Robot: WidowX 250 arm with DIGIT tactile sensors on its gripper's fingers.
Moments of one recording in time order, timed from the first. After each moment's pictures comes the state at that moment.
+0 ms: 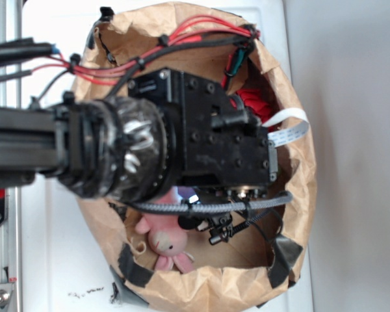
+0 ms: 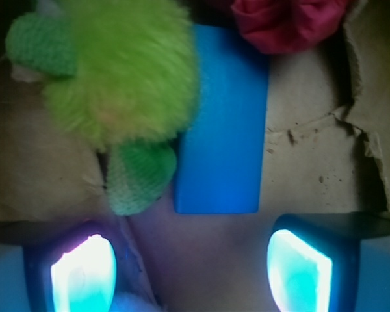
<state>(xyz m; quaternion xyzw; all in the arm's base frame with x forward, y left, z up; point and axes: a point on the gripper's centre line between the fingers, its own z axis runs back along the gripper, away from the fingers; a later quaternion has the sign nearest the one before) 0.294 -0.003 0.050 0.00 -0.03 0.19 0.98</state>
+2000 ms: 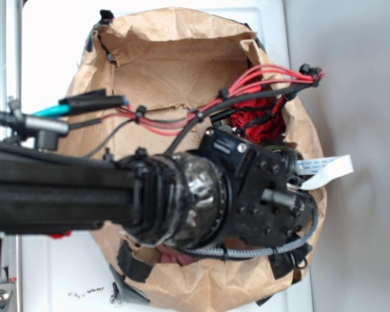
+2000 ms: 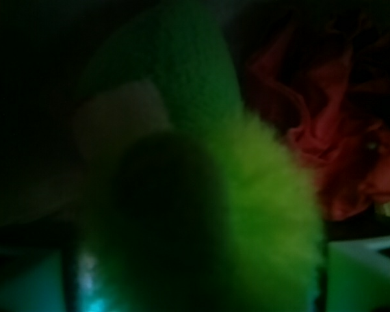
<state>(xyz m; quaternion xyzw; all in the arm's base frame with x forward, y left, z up) 0.334 0.014 0.029 0.12 -0.12 0.20 0.96</state>
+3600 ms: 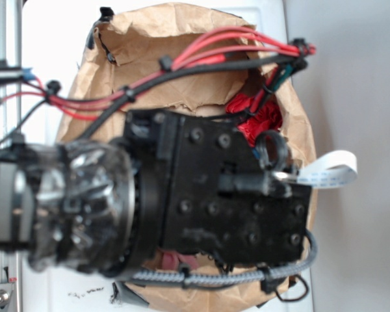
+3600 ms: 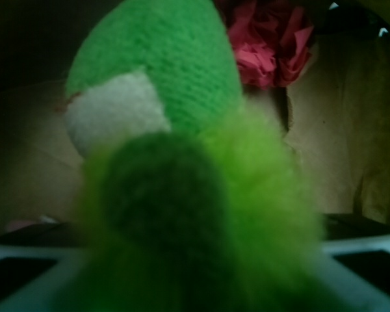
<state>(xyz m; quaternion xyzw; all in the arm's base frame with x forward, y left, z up) 0.291 -0.012 0.102 0.05 -0.02 0.12 0.99</state>
